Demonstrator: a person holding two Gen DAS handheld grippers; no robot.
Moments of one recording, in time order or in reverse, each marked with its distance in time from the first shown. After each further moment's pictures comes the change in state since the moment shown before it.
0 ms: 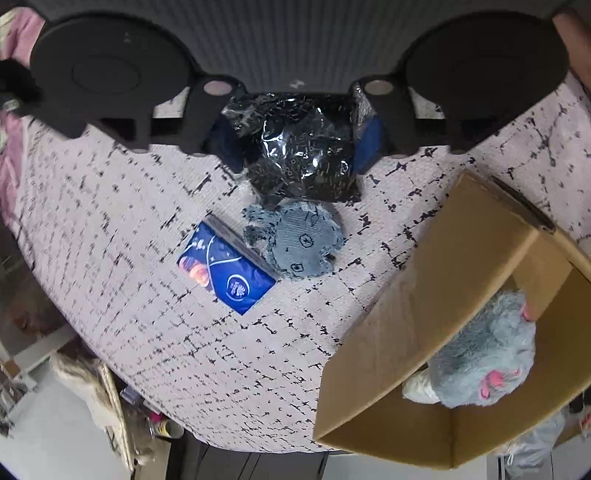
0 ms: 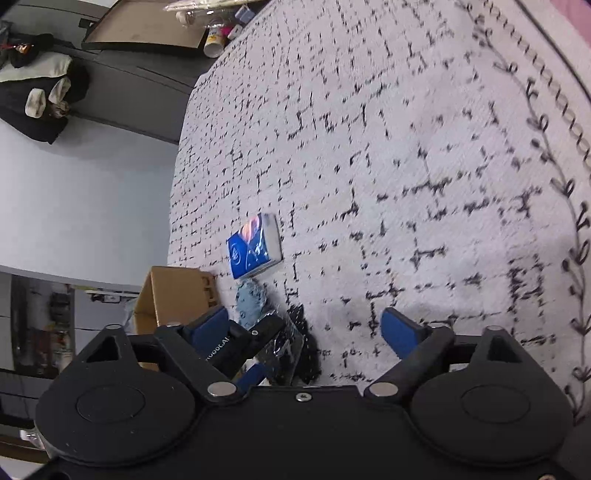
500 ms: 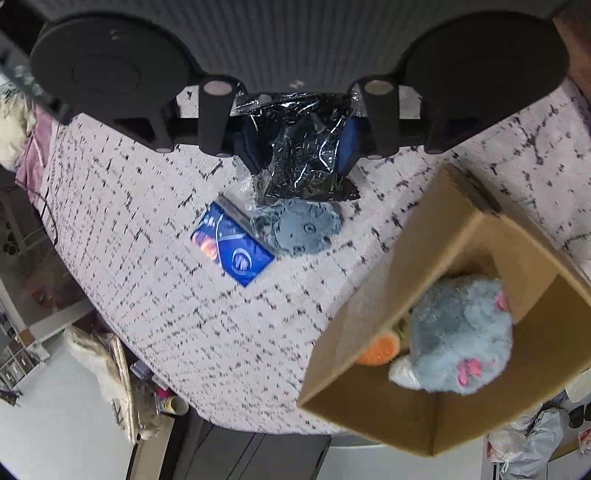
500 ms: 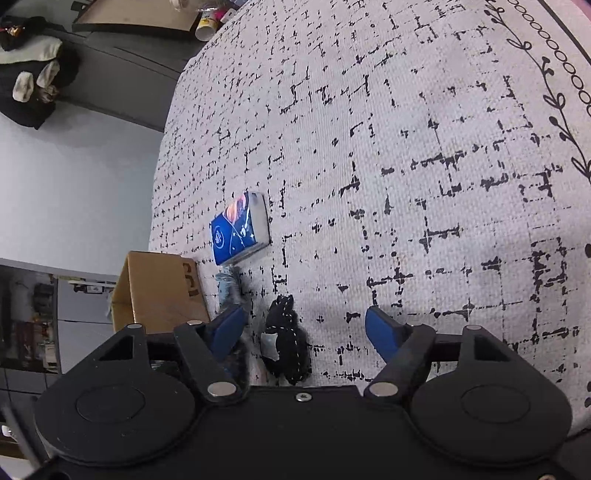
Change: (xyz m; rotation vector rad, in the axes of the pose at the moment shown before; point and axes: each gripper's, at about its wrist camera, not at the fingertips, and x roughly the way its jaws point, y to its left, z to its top) left arm -0.028 0.017 0.009 -0.043 -0.039 -0.064; right arm 0.025 0.007 -0.007 -0.025 0.018 -0.055
